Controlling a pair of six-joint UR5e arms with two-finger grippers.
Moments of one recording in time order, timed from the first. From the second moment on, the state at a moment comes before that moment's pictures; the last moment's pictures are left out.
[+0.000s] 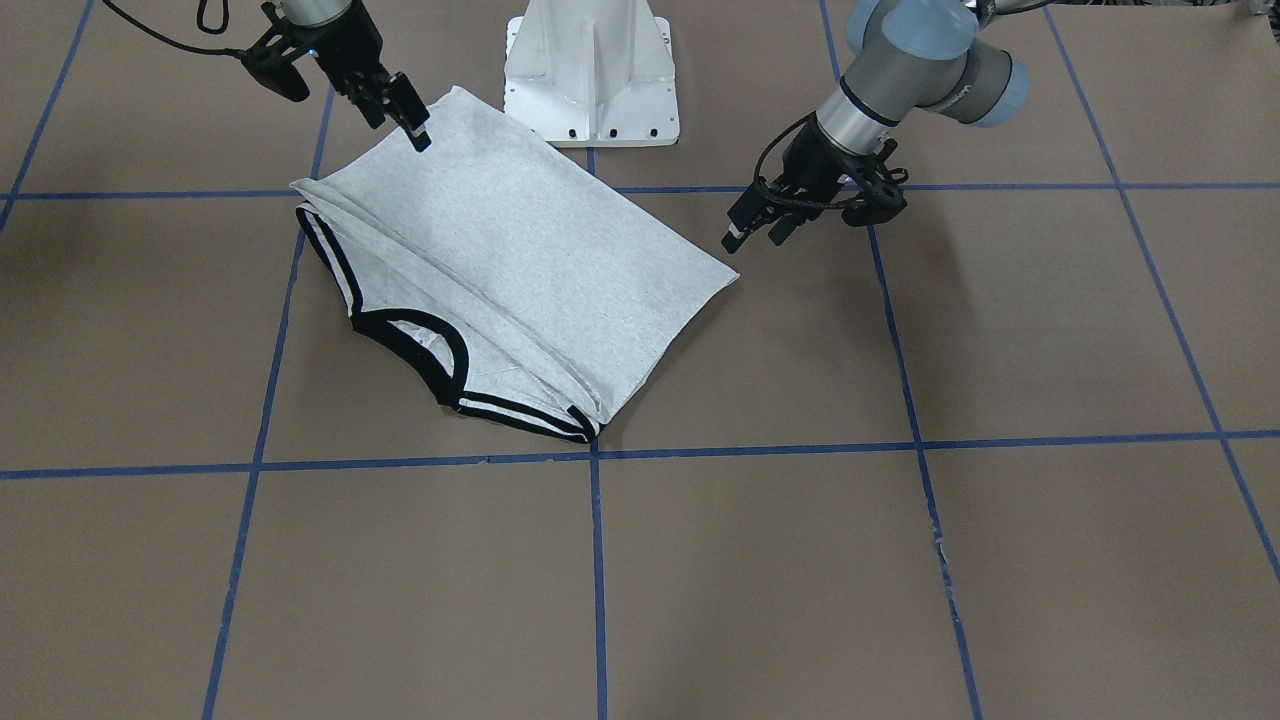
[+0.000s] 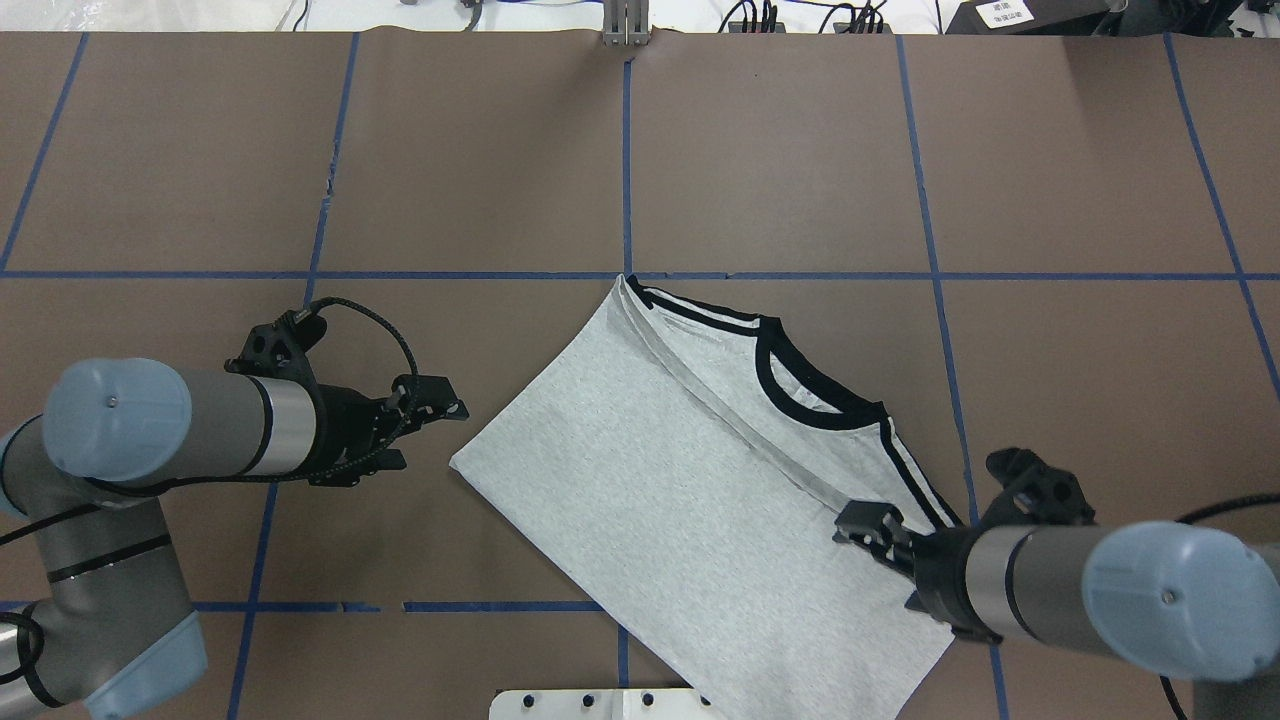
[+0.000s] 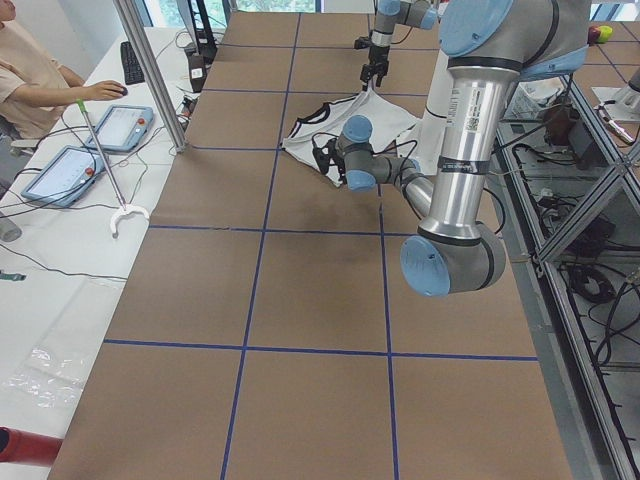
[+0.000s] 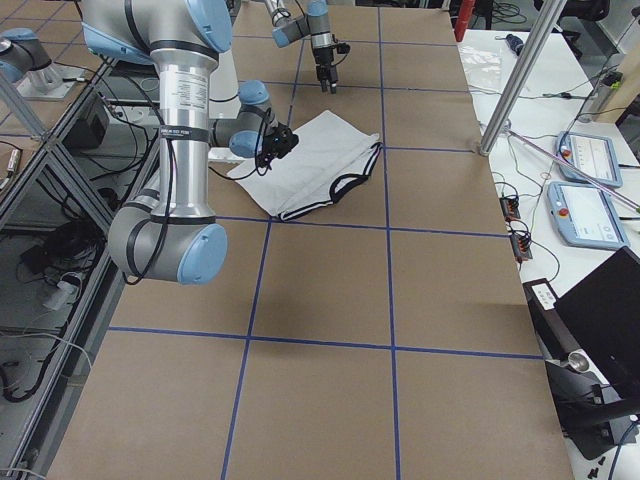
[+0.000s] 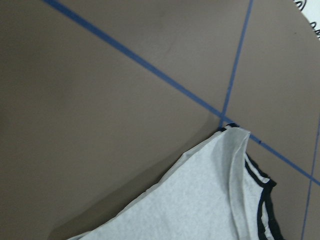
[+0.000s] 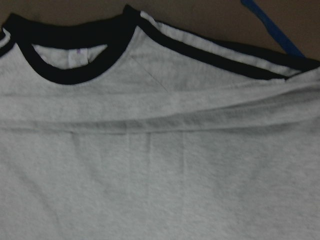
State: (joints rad) left arm -0.45 -1.76 -1.89 -2.27 -1.80 -1.90; right arm 0.27 -1.57 2.27 -1.30 1.61 2.15
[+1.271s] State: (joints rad) left arm -0.37 -1.89 -1.80 -2.13 -1.66 -1.95; right arm 0.43 -1.34 2.13 -1.47 1.58 2.05
